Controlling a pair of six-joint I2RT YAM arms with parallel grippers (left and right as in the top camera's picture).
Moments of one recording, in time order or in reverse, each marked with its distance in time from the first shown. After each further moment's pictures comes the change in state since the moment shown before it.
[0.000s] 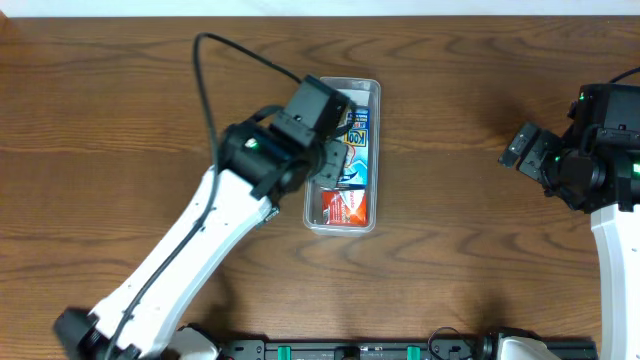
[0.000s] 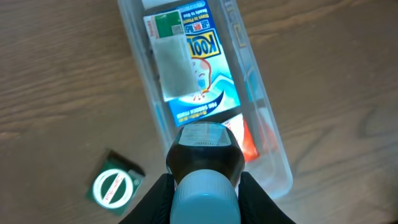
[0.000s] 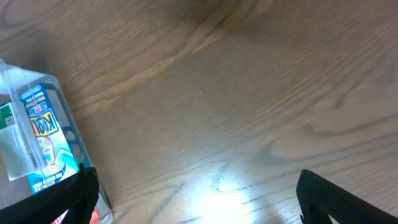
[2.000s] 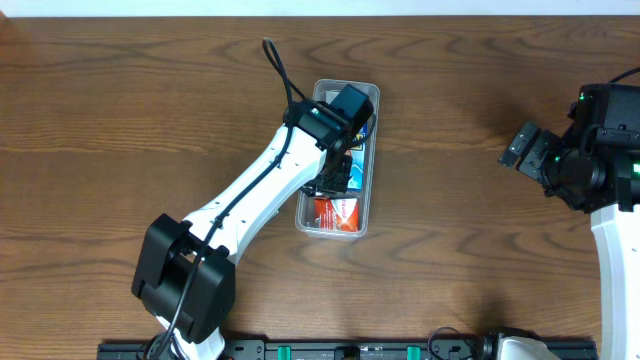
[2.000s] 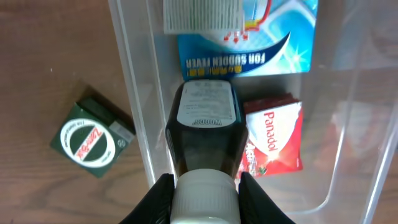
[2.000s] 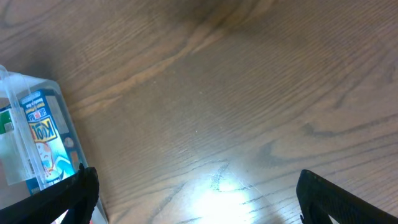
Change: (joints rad) left arm 0.002 0.299 0.018 -0.141 -0.015 -0.163; right arm 0.000 0.000 0.000 0.000 0.000 0.000
